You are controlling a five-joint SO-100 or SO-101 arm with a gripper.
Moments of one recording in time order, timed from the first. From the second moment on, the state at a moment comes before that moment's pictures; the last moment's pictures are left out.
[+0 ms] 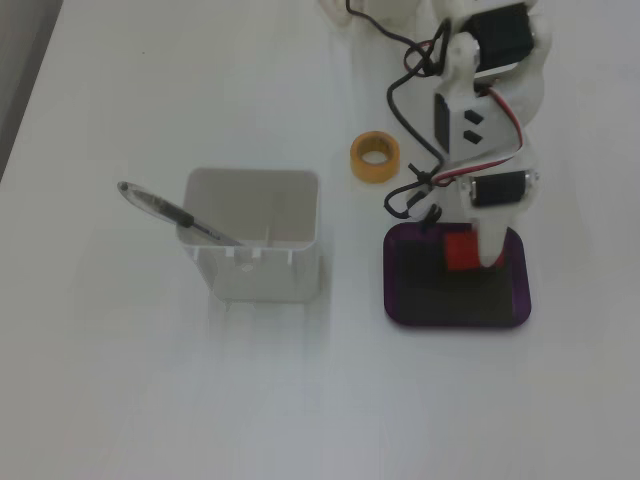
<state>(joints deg) -15.2 69.9 79.1 45.9 5.3</state>
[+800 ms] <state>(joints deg) -14.6 70.8 73.7 54.4 5.5</state>
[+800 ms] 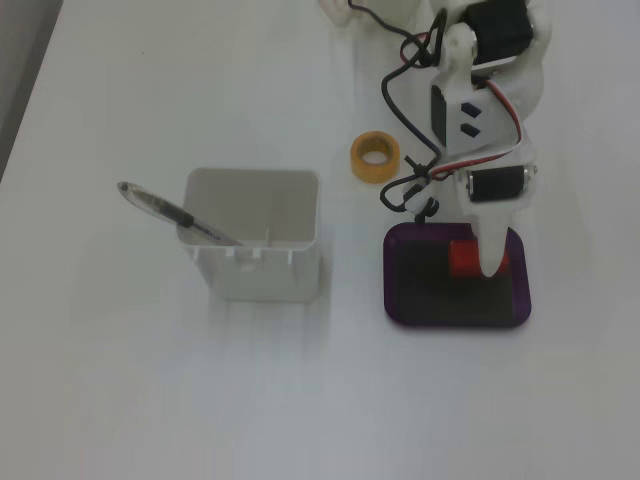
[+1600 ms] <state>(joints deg) -10.2 119.6 89.1 85.0 5.4</state>
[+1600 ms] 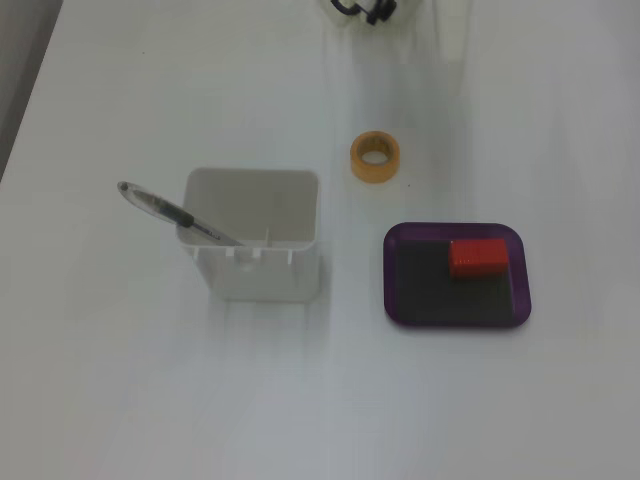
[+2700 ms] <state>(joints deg) 3.5 192.6 170.7 68.8 1.1</state>
